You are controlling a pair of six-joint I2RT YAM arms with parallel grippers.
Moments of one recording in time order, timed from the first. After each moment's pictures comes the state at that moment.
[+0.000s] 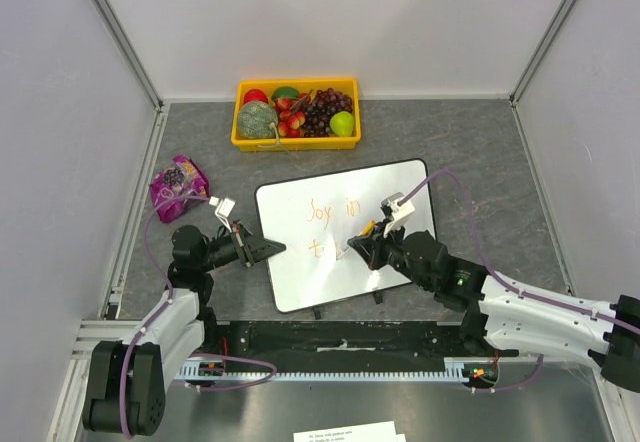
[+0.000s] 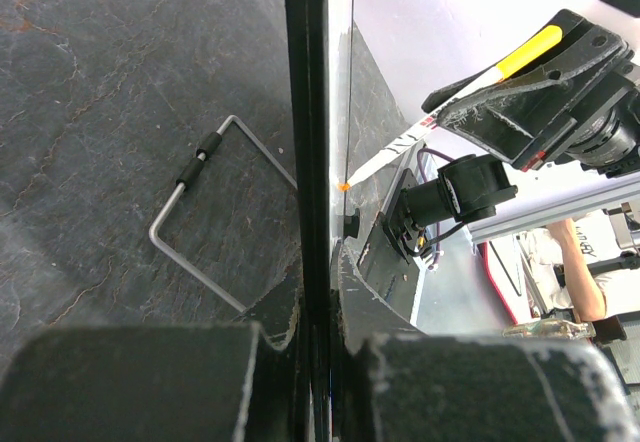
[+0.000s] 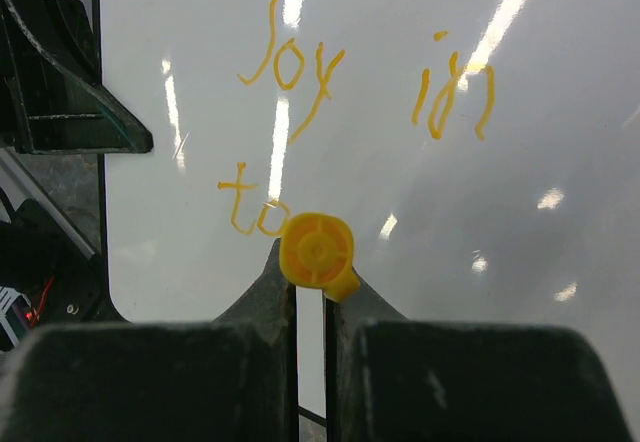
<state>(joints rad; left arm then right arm) -0.06 0.86 0.07 0.64 1.04 -0.77 1.05 0.87 0.47 0.12 0.30 0.46</state>
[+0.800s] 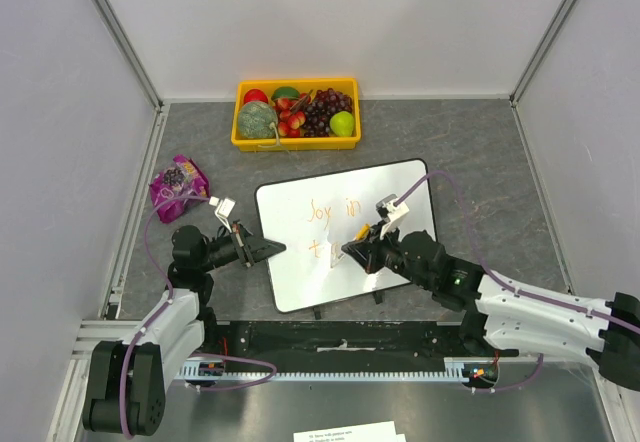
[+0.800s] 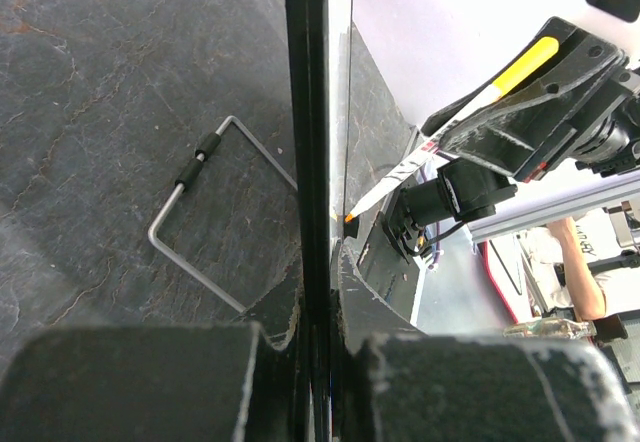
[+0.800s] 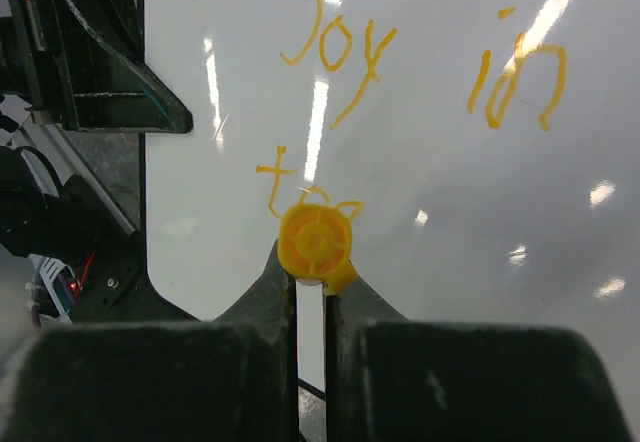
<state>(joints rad) -0.06 0.86 0.07 0.64 1.04 -0.77 1.05 0.91 0.46 0.17 0.19 0.50</state>
